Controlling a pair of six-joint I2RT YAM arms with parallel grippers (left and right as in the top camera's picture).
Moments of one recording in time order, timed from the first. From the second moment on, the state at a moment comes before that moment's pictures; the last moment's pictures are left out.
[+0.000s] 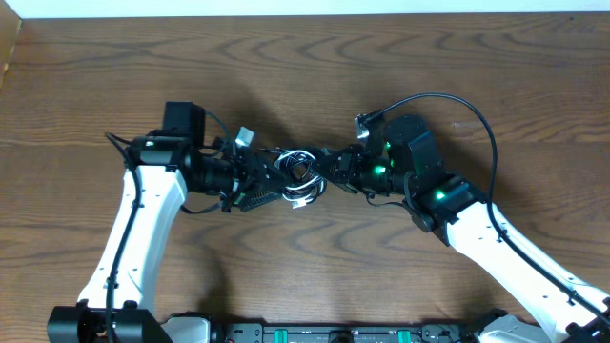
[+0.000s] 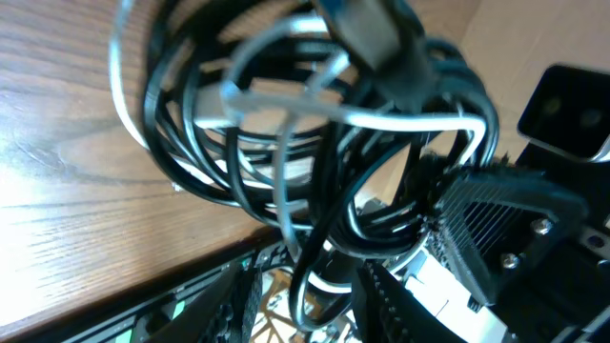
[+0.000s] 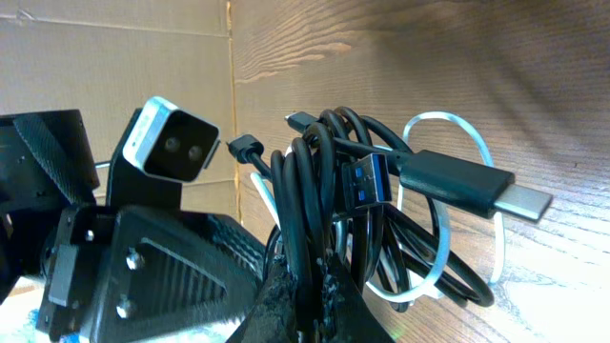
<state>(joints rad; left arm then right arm) -0.05 1.44 1.10 -1.11 0.96 -0.47 0.57 1.38 0.89 -0.06 -0.60 1.12</state>
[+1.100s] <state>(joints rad) -0.10 1.44 1.10 -1.06 0.77 -0.49 0.56 1.38 0.89 -0.44 -0.29 1.00</state>
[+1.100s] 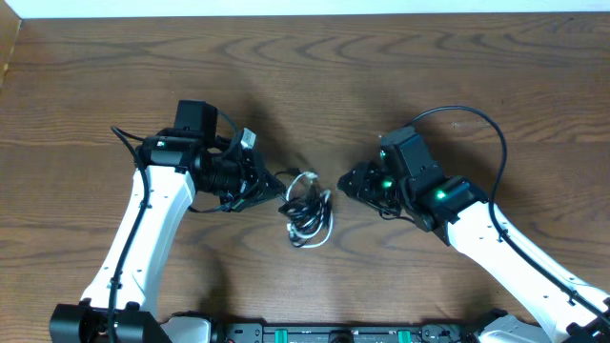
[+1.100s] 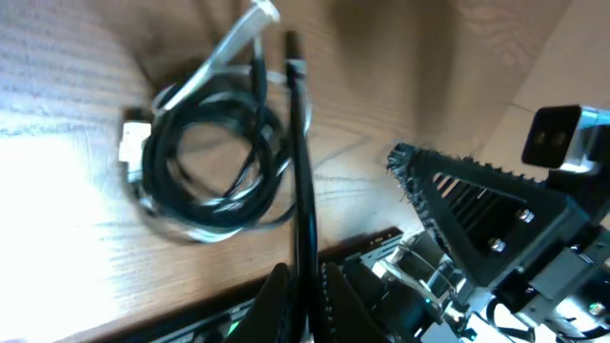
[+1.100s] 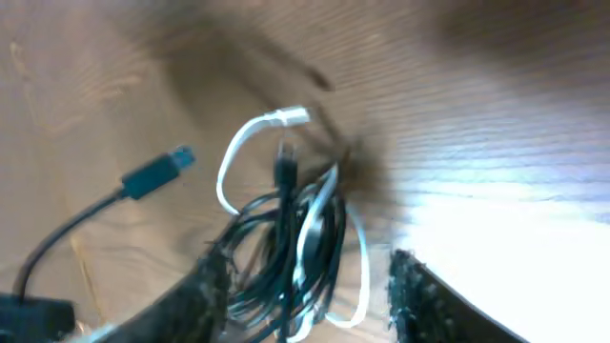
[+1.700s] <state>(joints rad) -0.15 1.44 1.10 -0.47 1.18 -0.76 0.56 1.38 0.89 -0.47 -0.30 0.88</state>
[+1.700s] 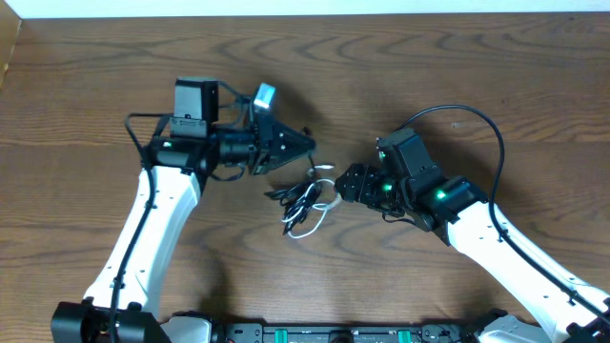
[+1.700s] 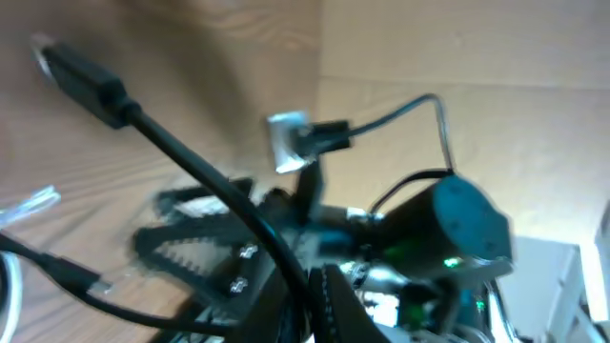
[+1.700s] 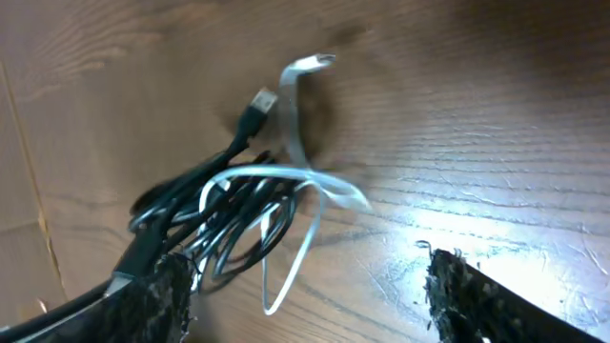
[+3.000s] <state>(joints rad) -0.15 1.44 1.21 0.84 1.26 -1.97 0.56 1.38 0.89 -0.51 -0.24 0.81</state>
